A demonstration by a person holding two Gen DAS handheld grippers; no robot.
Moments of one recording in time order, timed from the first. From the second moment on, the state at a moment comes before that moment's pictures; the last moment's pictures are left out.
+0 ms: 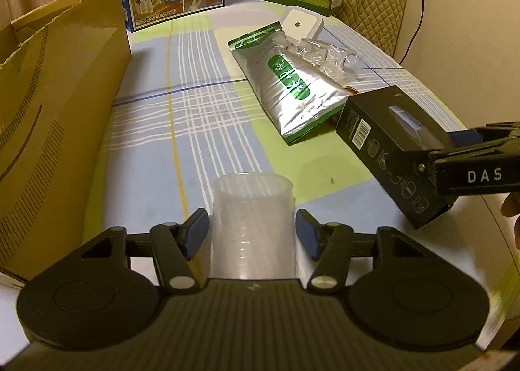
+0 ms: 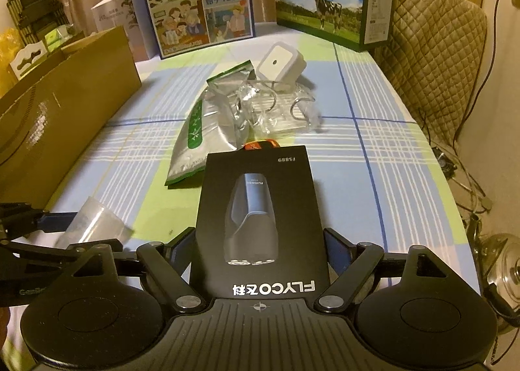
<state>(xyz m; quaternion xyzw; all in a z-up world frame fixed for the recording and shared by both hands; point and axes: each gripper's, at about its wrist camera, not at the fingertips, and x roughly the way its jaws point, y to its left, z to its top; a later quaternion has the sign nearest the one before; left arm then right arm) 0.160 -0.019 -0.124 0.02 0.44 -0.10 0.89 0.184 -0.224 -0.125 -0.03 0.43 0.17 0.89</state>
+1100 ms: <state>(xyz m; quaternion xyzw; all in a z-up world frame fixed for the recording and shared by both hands) 0.159 -0.022 -0.119 0.03 0.42 -0.11 0.90 0.187 -0.211 -0.129 -0.06 0.42 0.14 0.89</state>
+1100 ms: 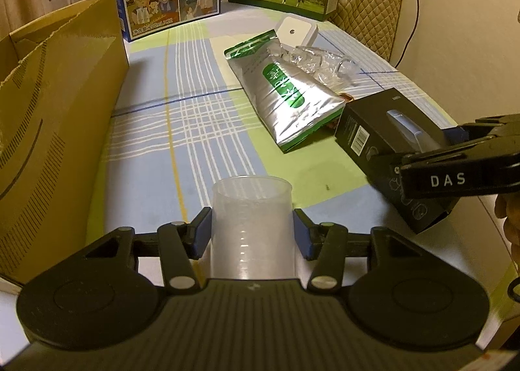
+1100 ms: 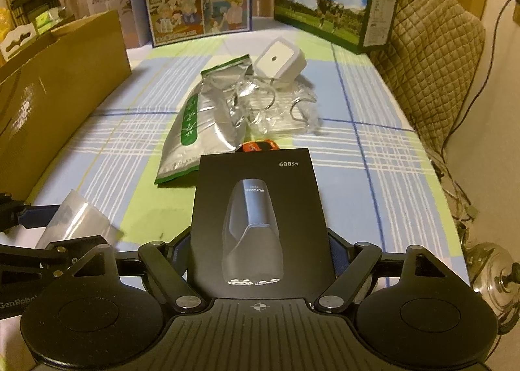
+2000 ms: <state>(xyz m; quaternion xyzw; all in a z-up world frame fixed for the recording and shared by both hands) 0.049 -0.007 -0.006 0.01 0.35 -0.10 0.93 0.050 -0.205 -0.012 0.00 0.34 0.16 0.93</state>
